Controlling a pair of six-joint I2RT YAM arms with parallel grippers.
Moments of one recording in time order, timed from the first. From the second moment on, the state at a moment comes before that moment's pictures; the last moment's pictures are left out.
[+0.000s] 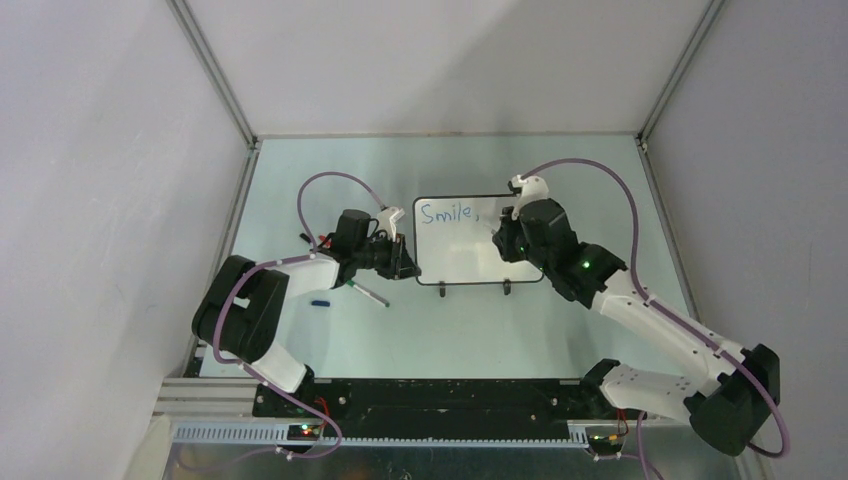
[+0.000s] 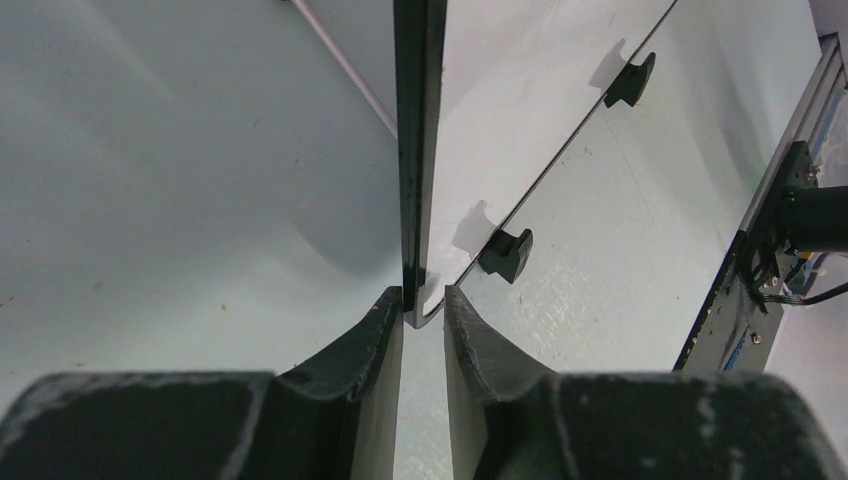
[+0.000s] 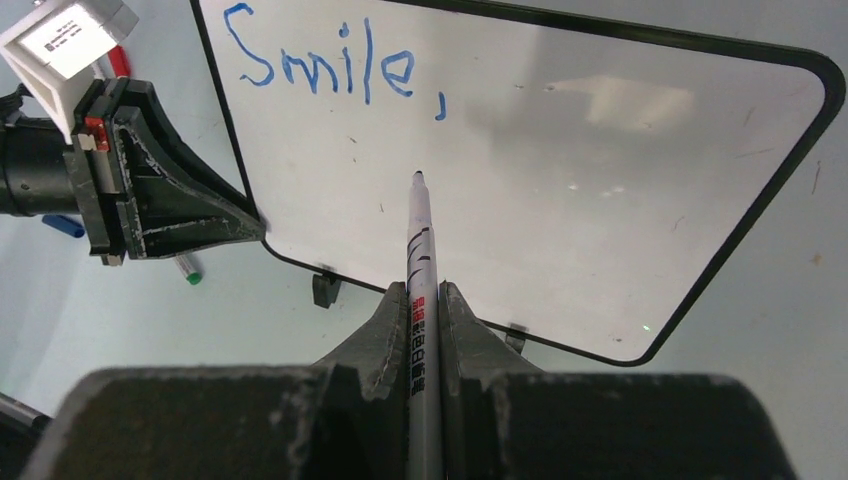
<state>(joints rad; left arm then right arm) -0.40 1.59 0.68 0.19 0.64 -0.23 0.69 1.08 0.95 -0.38 0.22 0.34</state>
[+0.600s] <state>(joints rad) -0.40 1.59 0.70 0.22 0.65 -0.23 0.70 1.19 1.06 -0.40 0.32 0.31</state>
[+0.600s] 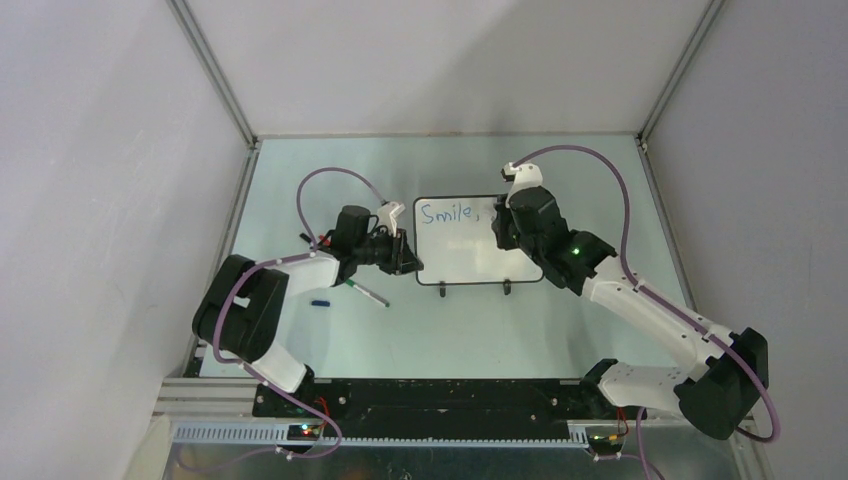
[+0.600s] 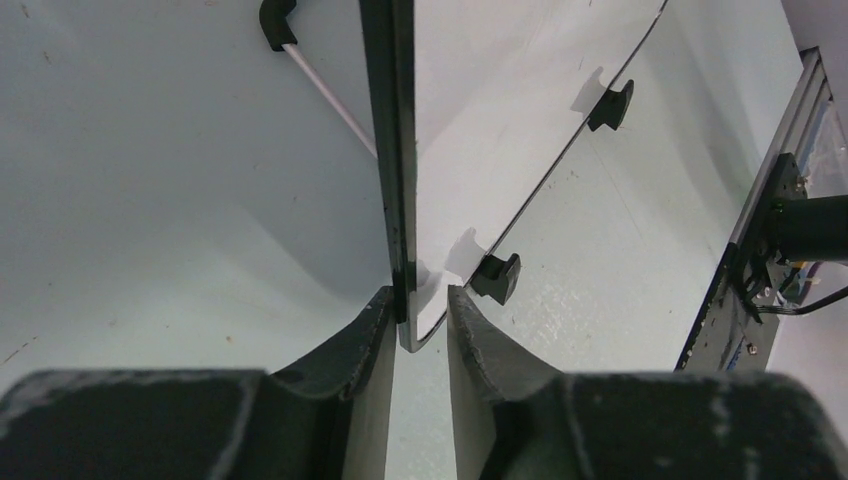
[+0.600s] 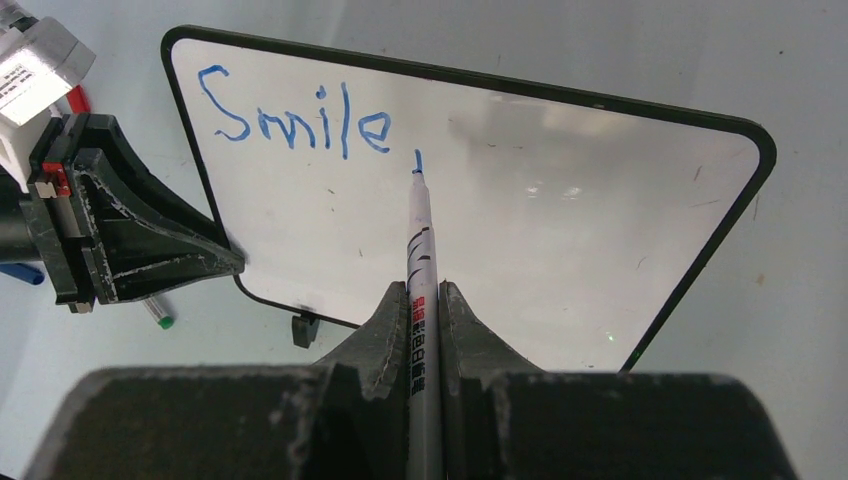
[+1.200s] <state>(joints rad) -0.40 1.60 0.71 0.23 0.67 -0.24 0.70 1.20 1.06 -0.41 0.33 0.31</state>
